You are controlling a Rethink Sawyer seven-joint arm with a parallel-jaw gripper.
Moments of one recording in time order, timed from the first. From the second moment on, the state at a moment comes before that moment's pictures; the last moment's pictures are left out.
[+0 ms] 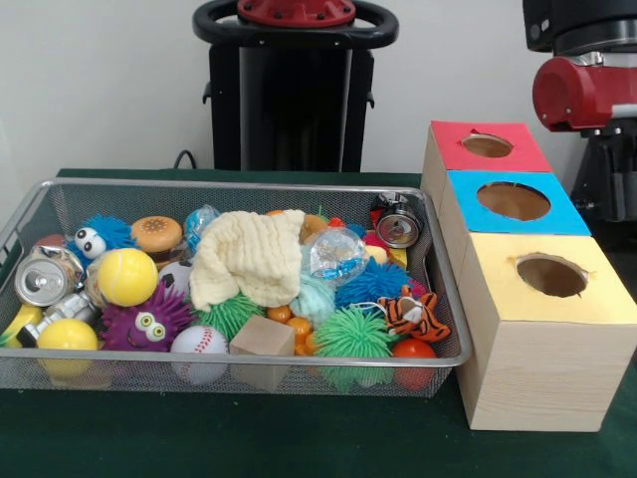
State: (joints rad) arm -0.06 -0.75 0.15 1.56 -0.16 0.18 1.62
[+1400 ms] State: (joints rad) arm -0.13 -0.78 0.02 1.68 -0.10 0.11 1.71
